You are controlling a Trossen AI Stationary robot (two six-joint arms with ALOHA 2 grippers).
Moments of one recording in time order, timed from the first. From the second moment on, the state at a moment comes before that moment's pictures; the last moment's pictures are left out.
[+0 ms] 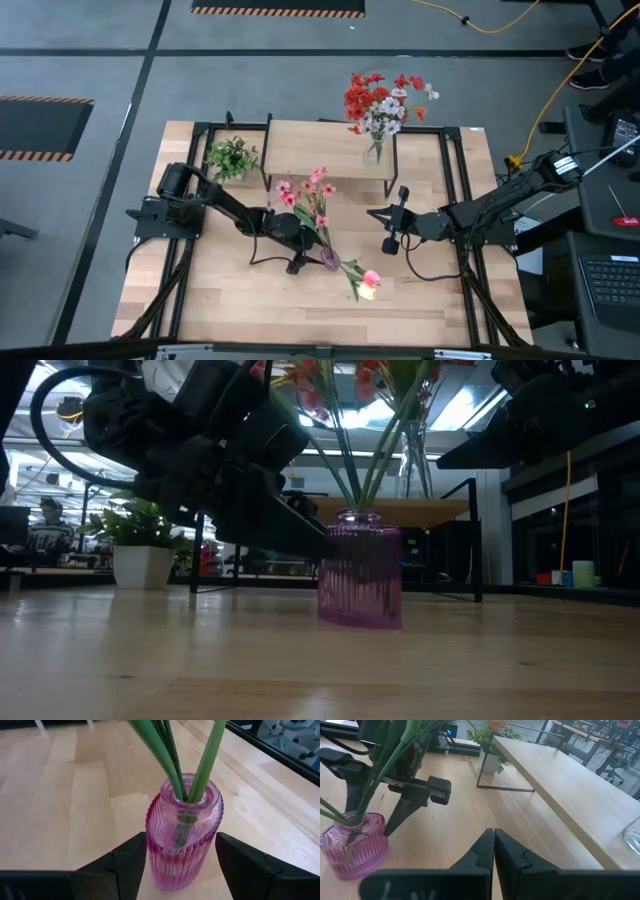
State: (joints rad) left arm -0.16 1.90 0.71 0.76 0.15 0.05; right arm 0.38 1.14 0.38 0.40 0.70 0.01
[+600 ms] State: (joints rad) left arm -0.20 1.90 0.71 0.79 0.15 0.04; right arm 0.38 1.14 0.38 0.40 0.70 0.02
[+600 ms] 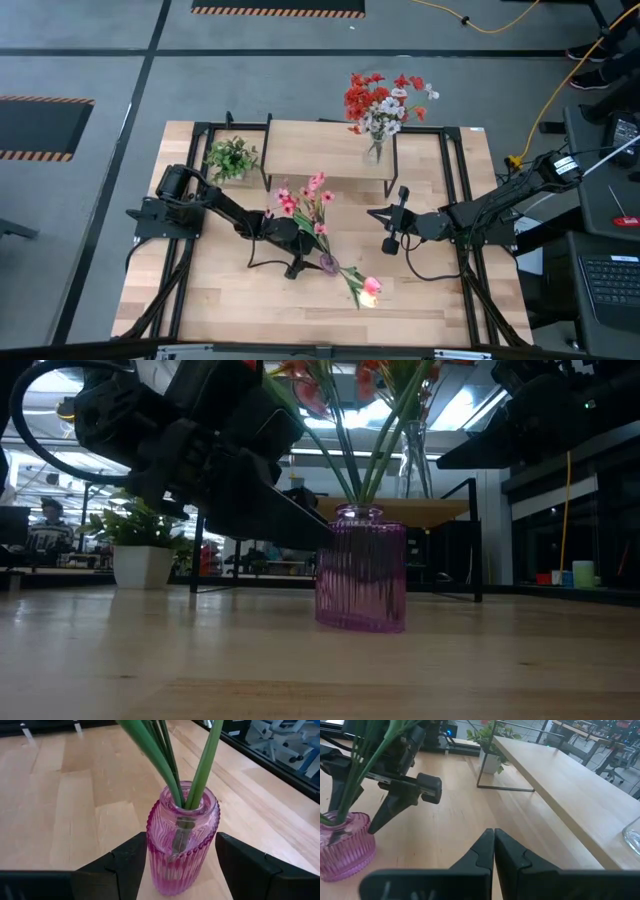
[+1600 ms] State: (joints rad) left arm -0.22 1.90 0.71 0.69 0.06 0.04; right arm 0.38 1.14 0.38 0.40 0.70 0.02
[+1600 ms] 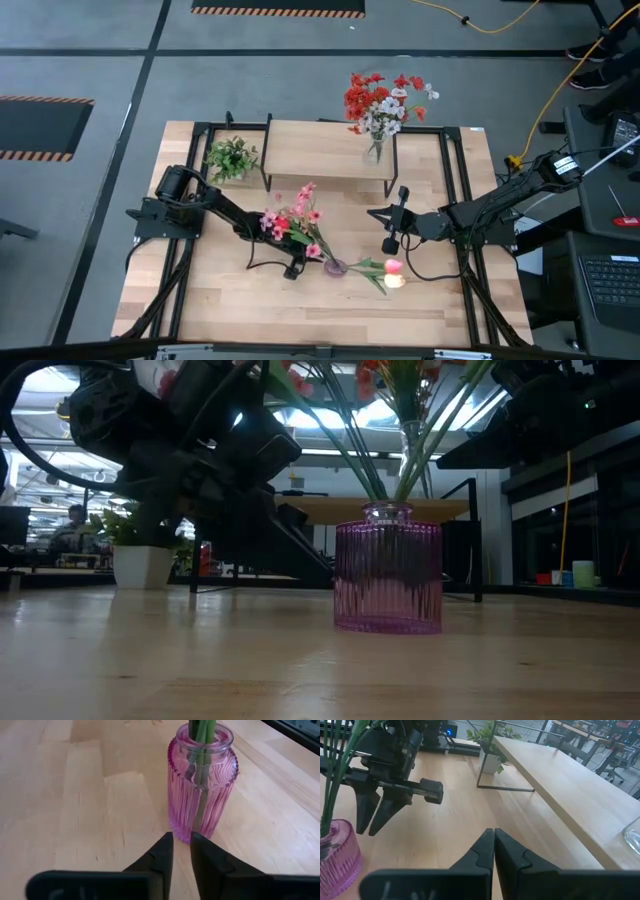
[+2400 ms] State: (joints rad) left arm -0.22 1.85 0.71 0.61 0.08 -0.07; right arm 0.38 1.14 0.38 0.39 0.70 0.01
